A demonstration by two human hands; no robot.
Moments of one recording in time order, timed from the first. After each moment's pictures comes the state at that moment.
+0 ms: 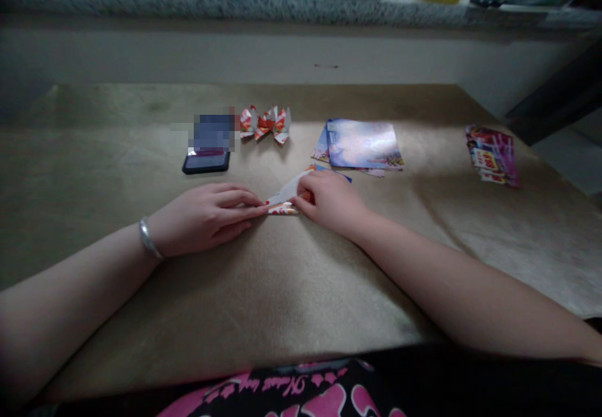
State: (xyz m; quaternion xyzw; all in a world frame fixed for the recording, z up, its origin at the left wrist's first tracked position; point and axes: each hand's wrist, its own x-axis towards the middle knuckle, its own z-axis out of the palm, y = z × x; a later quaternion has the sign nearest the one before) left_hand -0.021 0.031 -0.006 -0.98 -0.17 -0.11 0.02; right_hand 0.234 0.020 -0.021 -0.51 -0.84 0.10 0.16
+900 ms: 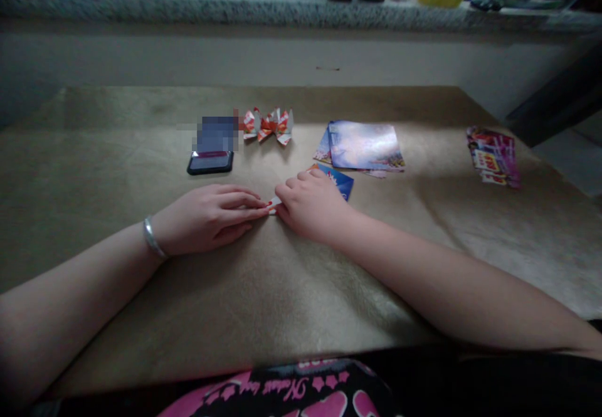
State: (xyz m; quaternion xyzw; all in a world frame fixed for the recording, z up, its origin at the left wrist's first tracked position) left_hand -0.016 0.028 0.002 -0.98 -0.15 -0.13 0.01; right_hand 0.209 0.009 0.006 -0.45 -0.89 -0.05 0.02
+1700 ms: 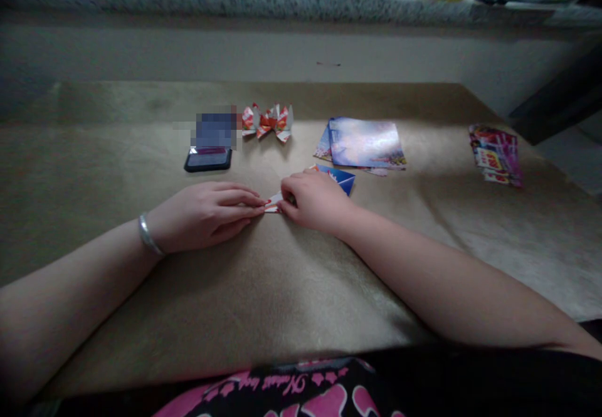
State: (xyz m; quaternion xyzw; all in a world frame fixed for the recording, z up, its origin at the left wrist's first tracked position) left_hand -0.020 0.032 -0.004 -0.98 -0.15 -0.12 0.01; right_hand 0.211 0.024 -0.013 -0.46 -0.88 0.09 0.10
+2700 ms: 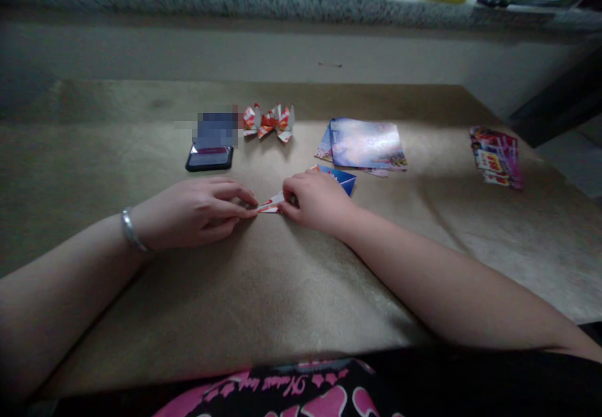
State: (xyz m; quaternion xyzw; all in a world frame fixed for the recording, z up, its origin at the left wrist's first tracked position) left_hand -0.027 0.032 0.009 -0.98 -0.20 -0.06 -0.05; right_hand 0.215 0.024 -0.017 -0.47 -0.87 0.10 0.11
